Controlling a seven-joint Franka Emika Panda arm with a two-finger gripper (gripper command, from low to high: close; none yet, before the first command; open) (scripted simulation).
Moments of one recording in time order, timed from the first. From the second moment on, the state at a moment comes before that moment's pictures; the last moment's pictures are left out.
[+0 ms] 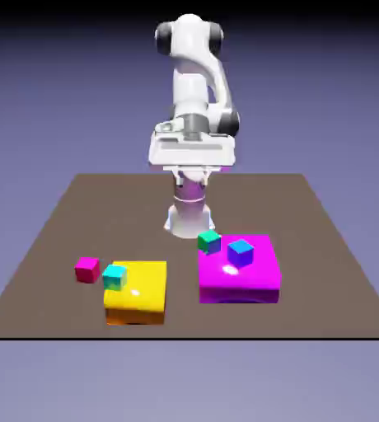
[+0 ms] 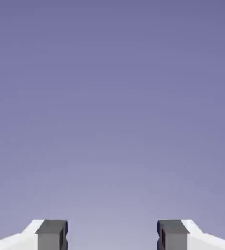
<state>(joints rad) -0.02 -0.53 -0.01 -2.78 0.03 2.99 0.76</state>
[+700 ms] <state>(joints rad) -0.58 0.23 -0.25 -2.31 0.48 2.18 1.02</state>
